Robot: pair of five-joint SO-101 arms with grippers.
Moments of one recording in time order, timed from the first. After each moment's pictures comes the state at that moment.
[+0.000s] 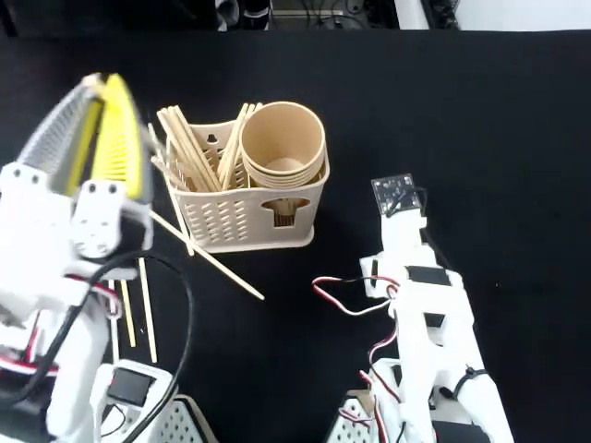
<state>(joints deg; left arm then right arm) 9.9 -68.1 24.8 33.8 -0.2 6.2 -35.8 74.7 35.9 17.6</state>
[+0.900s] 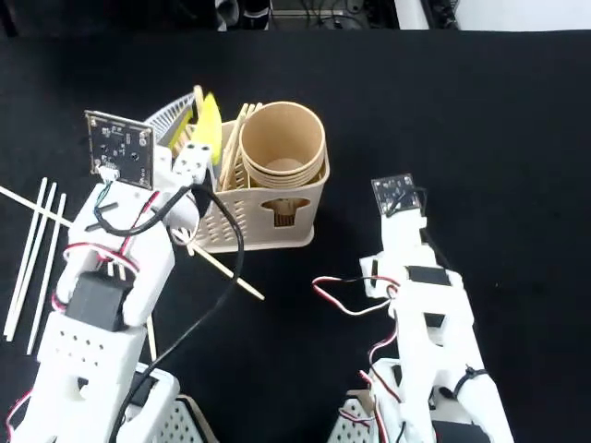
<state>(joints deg) 11.3 -59.6 40.5 31.4 0.1 6.2 -35.8 74.7 35.9 17.6</state>
